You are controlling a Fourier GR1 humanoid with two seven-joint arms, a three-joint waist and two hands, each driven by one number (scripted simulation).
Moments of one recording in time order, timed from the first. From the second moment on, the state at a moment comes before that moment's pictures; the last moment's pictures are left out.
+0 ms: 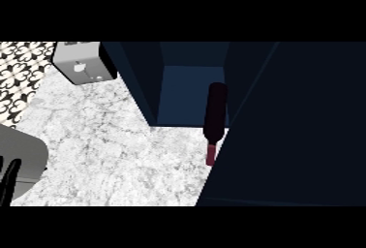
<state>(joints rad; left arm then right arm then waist) 0.52 0.75 -0.29 -2.23 0.83 0.36 -0.59 0.07 -0.04 0.55 -2.41 -0.13 0.32 0.65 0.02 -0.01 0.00</state>
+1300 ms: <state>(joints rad) 0.77 0.77 0.15 -2.18 1.02 -0.08 -0.53 -0.85 0.00 0.55 -1.68 -0.02 -0.19 0.58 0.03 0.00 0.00</state>
